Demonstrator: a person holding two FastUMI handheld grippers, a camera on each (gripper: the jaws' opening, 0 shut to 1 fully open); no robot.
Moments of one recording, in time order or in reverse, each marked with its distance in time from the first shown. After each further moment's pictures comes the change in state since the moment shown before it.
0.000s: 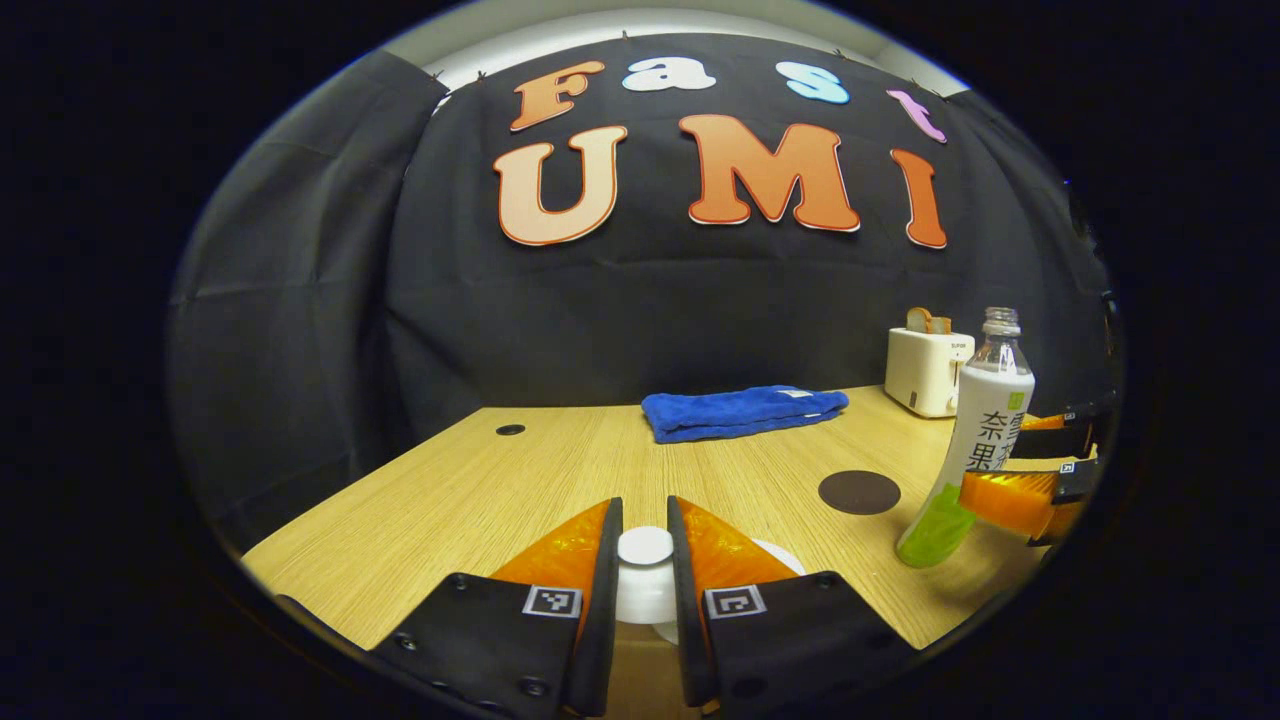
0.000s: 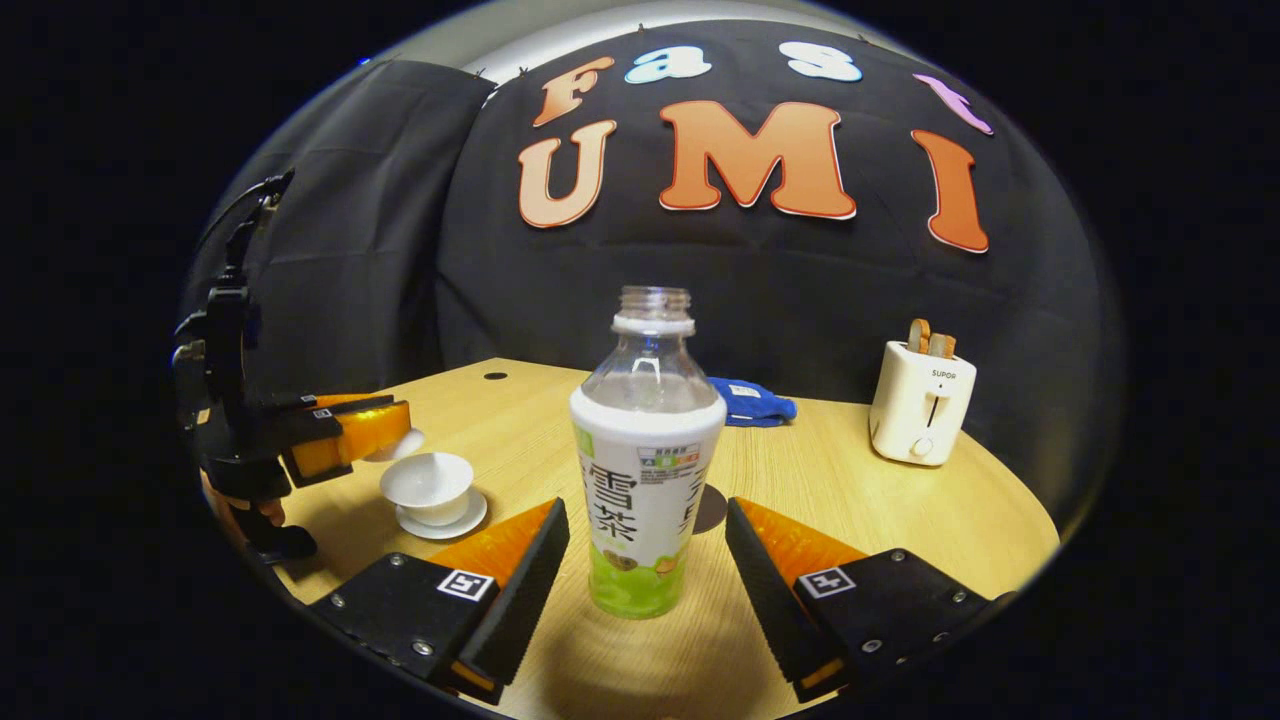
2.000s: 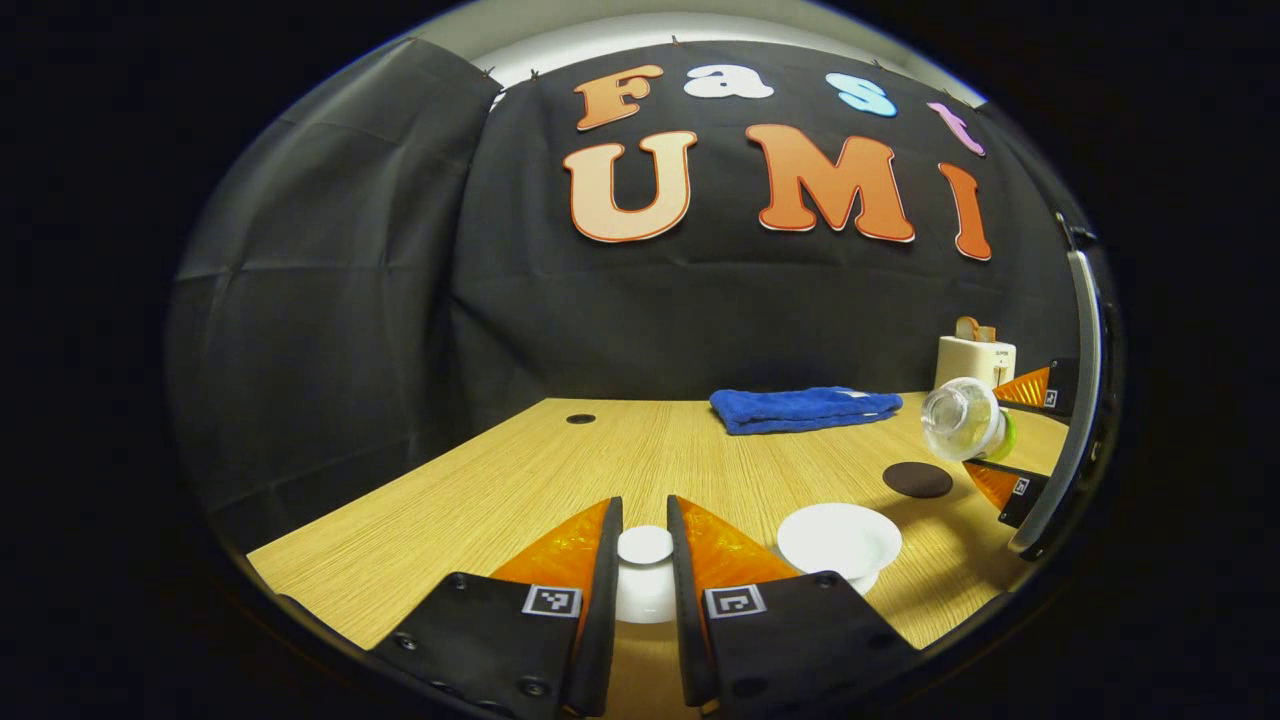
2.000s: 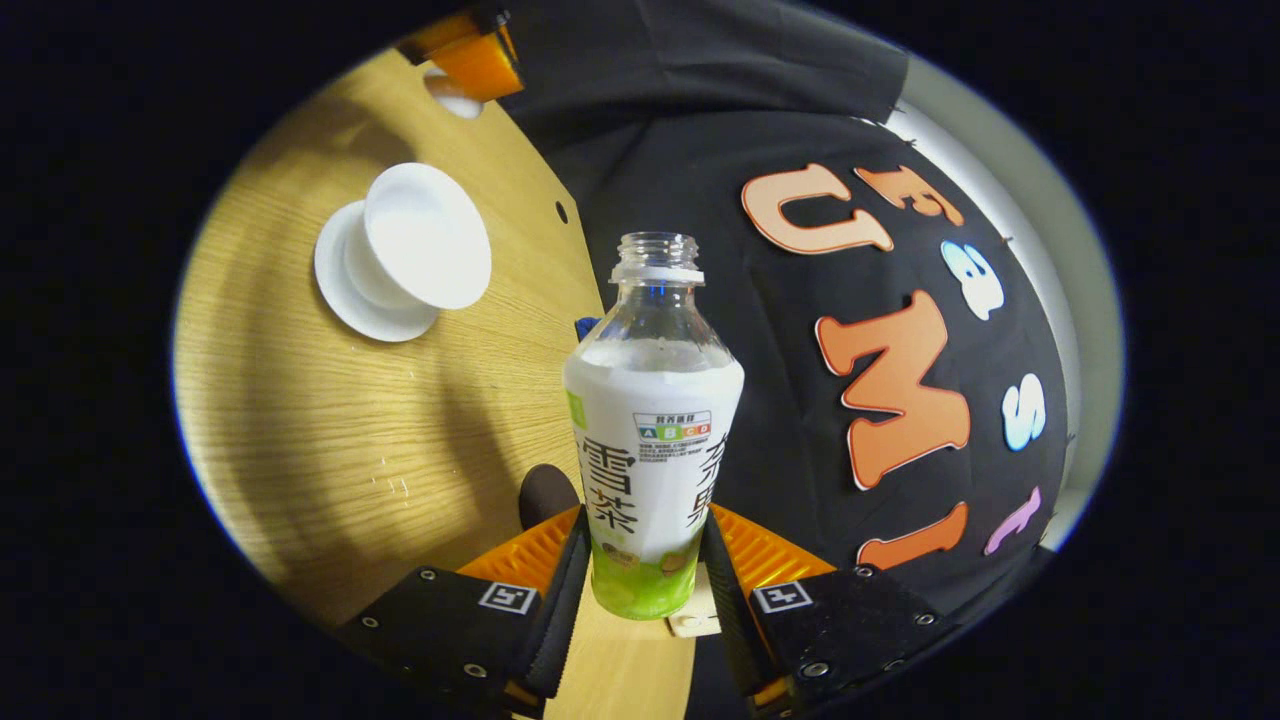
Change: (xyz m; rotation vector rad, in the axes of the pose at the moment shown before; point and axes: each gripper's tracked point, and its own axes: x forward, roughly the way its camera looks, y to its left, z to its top) left arm -0.028 0.081 -0.015 -0.049 -0.021 0.126; right arm 0.043 0.006 0.028 -1.235 -0.038 -0.228
